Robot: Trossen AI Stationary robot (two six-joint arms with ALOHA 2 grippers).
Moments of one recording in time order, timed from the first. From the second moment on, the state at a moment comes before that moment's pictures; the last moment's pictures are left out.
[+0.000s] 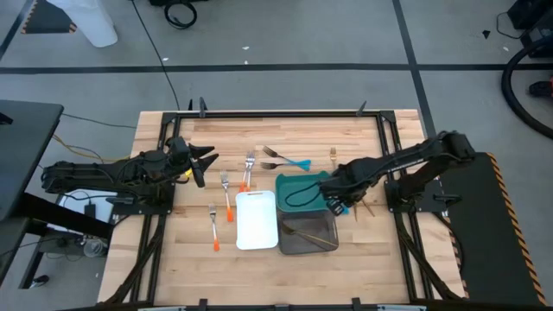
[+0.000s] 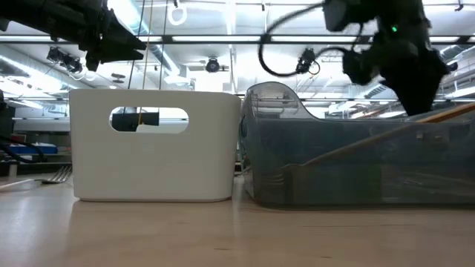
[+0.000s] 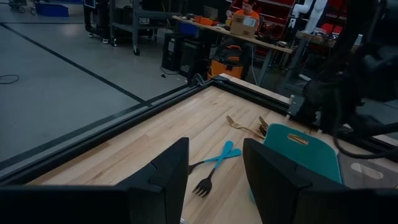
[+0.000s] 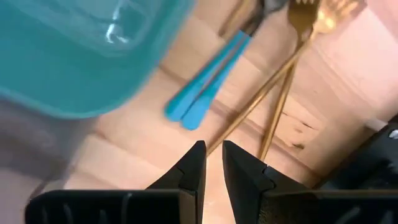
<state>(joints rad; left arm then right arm) 0.02 0.46 0.39 -0.08 -0.51 -0.30 0.14 1.48 1.01 -1.18 -0.02 1.12</state>
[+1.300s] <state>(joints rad) 0.02 0.46 0.39 -0.09 -0.51 -0.30 -0.04 1.47 0.73 -0.94 -0.01 1.04</state>
